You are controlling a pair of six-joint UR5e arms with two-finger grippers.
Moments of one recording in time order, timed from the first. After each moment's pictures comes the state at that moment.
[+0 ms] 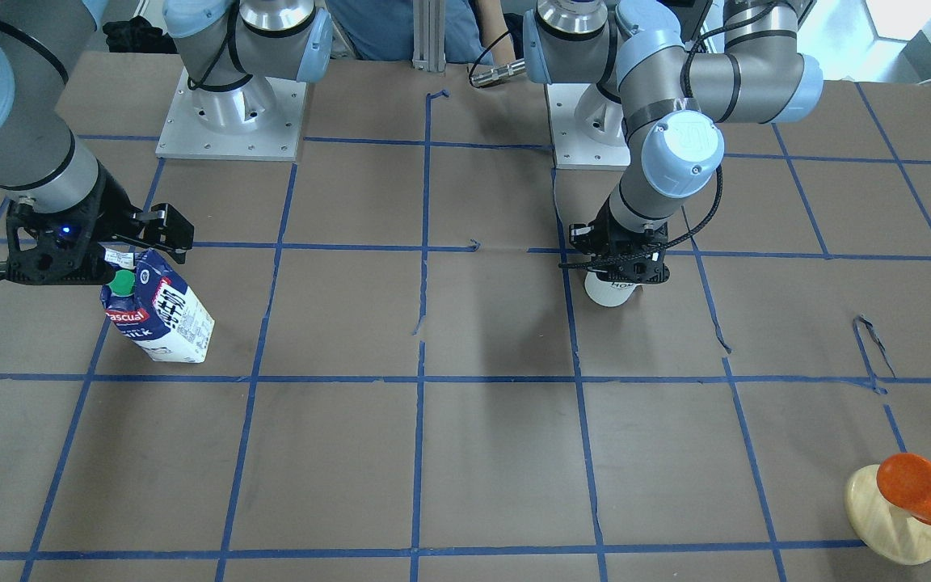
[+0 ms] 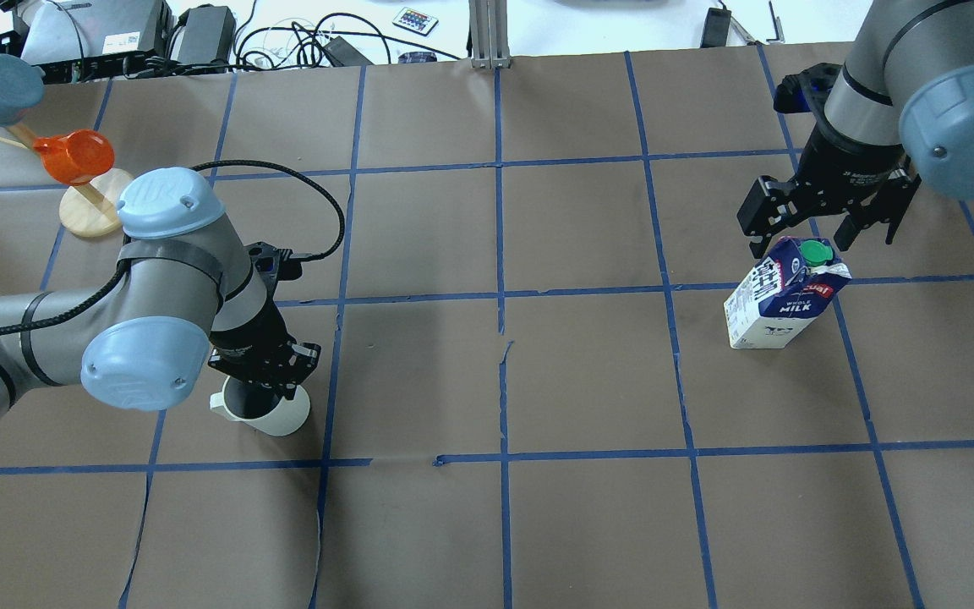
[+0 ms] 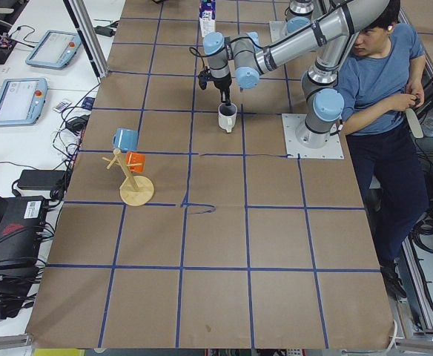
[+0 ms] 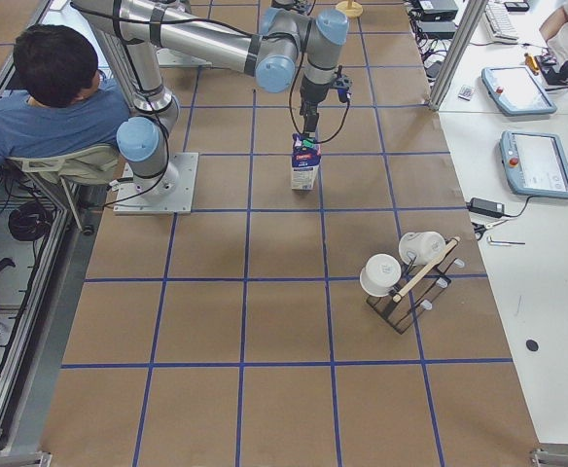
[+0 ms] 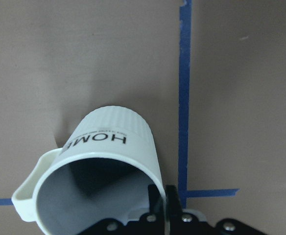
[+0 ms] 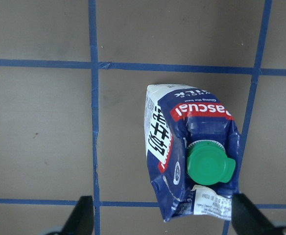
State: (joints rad) left arm -1.52 -1.62 -2.10 -1.21 1.59 0.09; right arm 1.40 -1.49 1.74 -1.67 -1.62 -0.21
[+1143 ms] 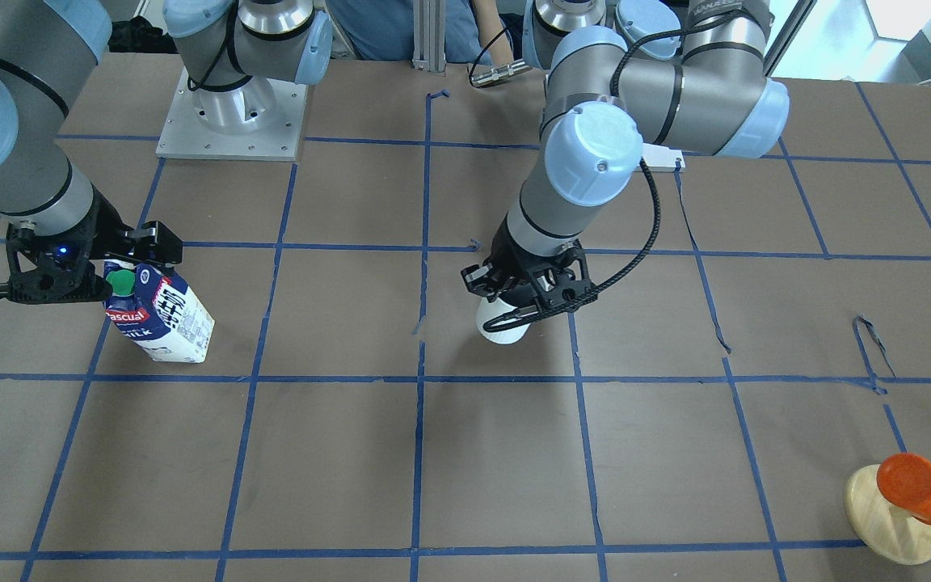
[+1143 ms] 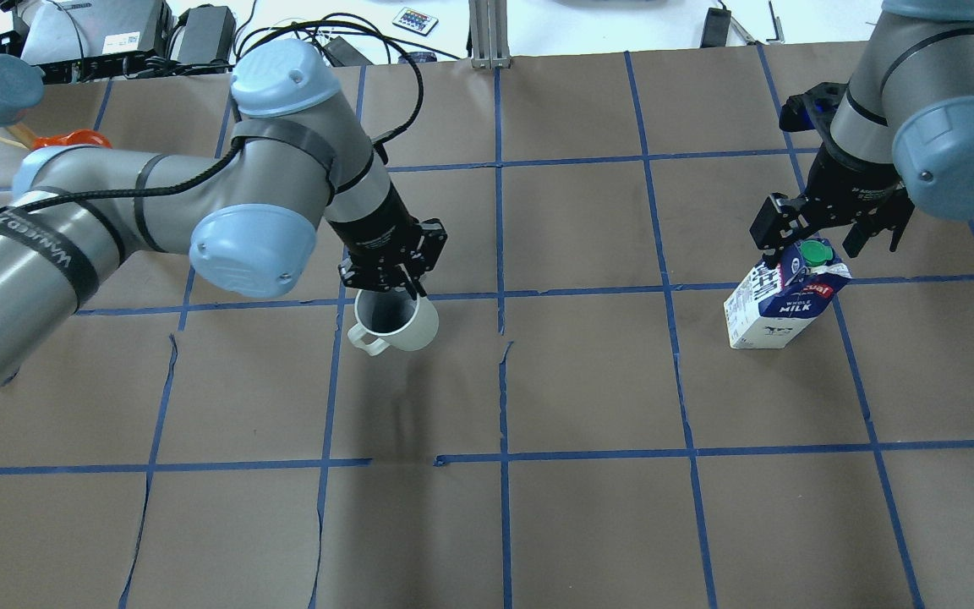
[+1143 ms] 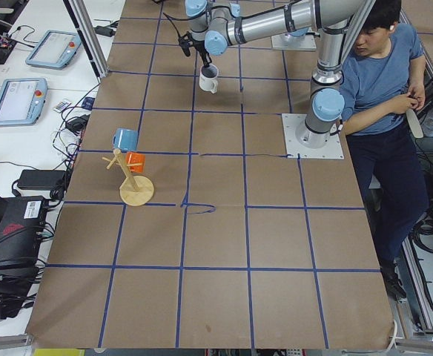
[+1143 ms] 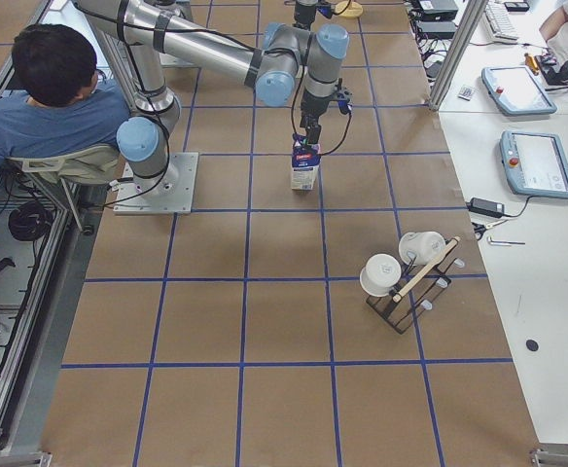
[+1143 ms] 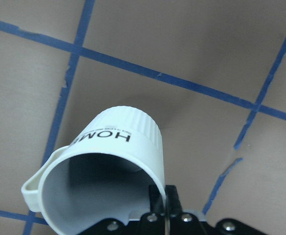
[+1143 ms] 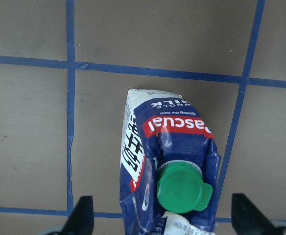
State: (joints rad) left arm -1.80 -1.82 -1.73 -1.23 1.38 -0.67; right arm 1.38 -1.47 1.78 -1.75 -1.65 -0.28
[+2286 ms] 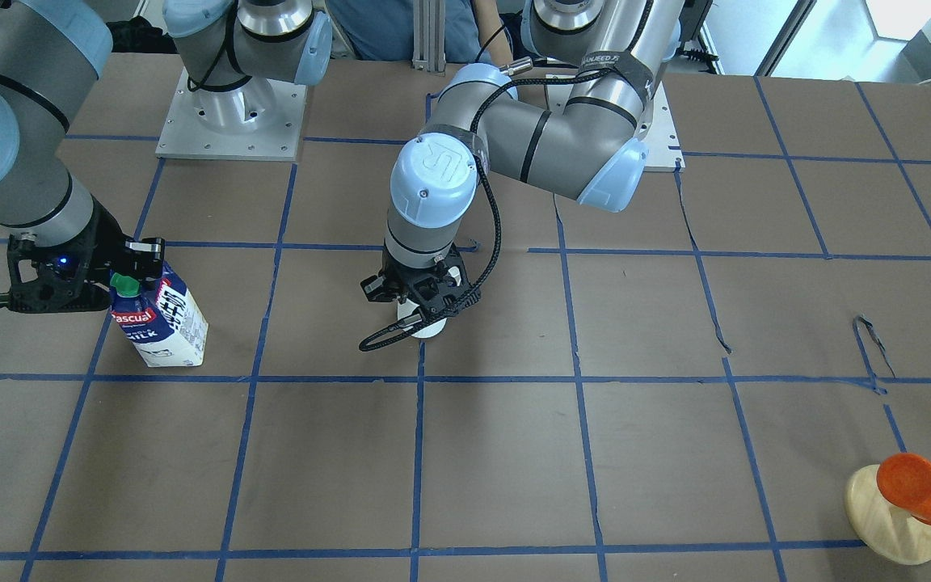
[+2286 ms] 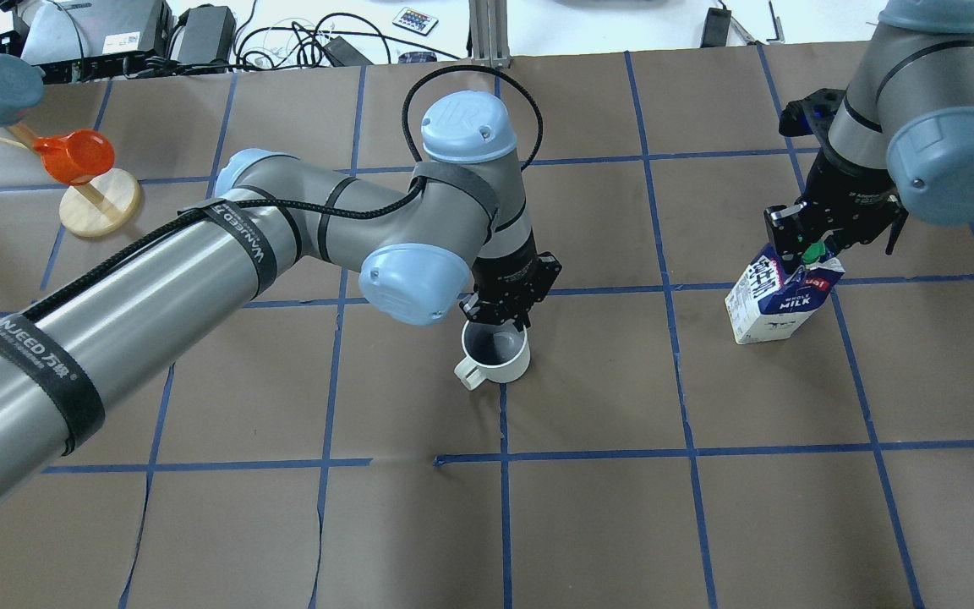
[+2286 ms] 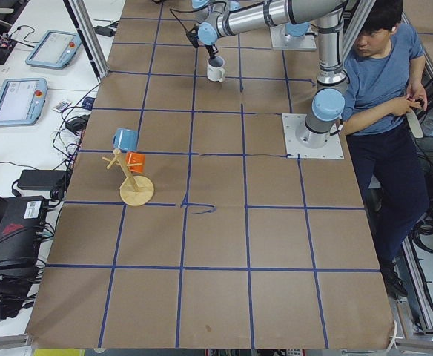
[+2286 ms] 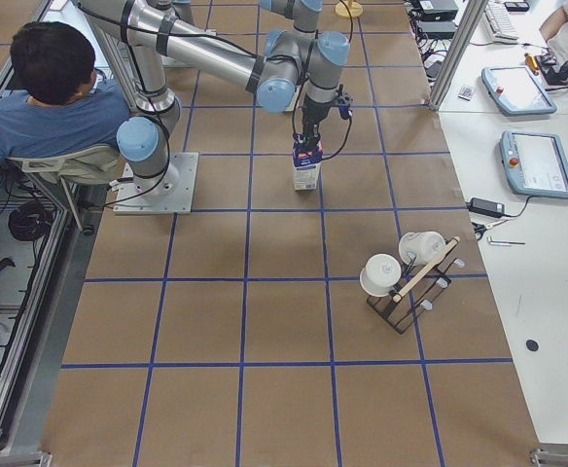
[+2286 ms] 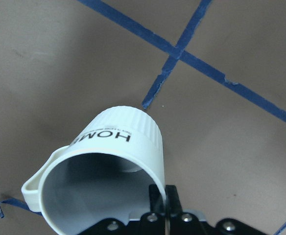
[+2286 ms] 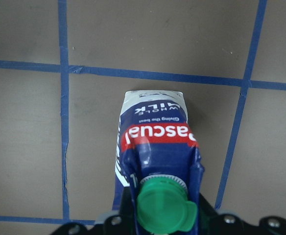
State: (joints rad) left arm -1.98 -1.97 -1.67 -1.15 1.39 -0.92; right arm 1.37 -1.45 1.79 -1.78 -1.65 -0.28
